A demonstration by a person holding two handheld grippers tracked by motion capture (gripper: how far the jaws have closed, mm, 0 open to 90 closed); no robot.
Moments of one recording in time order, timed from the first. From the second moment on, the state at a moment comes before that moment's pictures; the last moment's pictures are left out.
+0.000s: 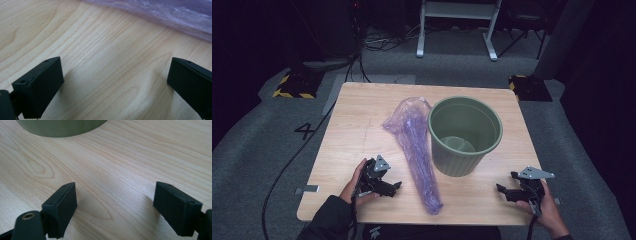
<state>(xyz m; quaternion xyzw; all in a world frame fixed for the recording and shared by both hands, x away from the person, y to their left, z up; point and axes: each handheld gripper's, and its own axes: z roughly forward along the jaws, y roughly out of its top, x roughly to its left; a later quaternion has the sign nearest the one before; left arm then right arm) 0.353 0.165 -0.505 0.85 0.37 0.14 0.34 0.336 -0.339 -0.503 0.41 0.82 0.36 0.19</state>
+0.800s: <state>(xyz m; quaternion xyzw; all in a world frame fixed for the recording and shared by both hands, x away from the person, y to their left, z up) 0.344 0.178 -0.505 0.87 0.34 0.13 0.34 0.322 -0.309 -0.477 0.35 0.80 0.44 0.20</state>
